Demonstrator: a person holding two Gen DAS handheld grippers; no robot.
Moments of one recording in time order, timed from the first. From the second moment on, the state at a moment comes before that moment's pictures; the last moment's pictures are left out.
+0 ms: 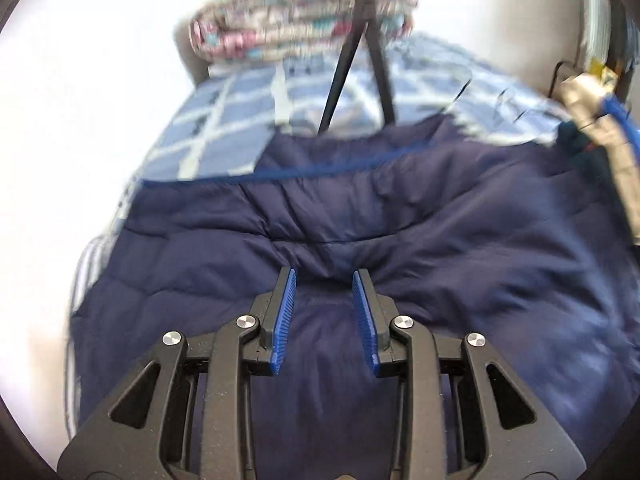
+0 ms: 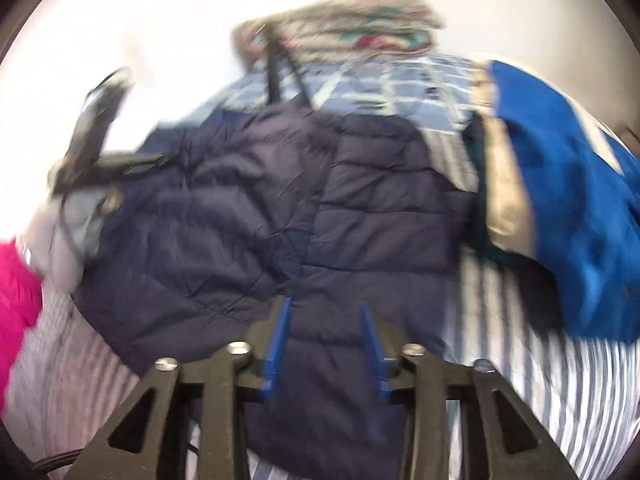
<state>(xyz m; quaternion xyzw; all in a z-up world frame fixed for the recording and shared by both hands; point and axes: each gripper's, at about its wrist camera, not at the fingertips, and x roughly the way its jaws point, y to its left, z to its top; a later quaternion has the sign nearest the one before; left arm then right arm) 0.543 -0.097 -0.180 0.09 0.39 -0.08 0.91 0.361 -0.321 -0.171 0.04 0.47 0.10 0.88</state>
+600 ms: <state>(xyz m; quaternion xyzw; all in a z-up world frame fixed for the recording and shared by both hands) 0.434 -0.103 -0.220 0.08 0.42 -0.10 0.90 0.310 -0.395 -0.232 0.38 0.48 0.02 0.79</state>
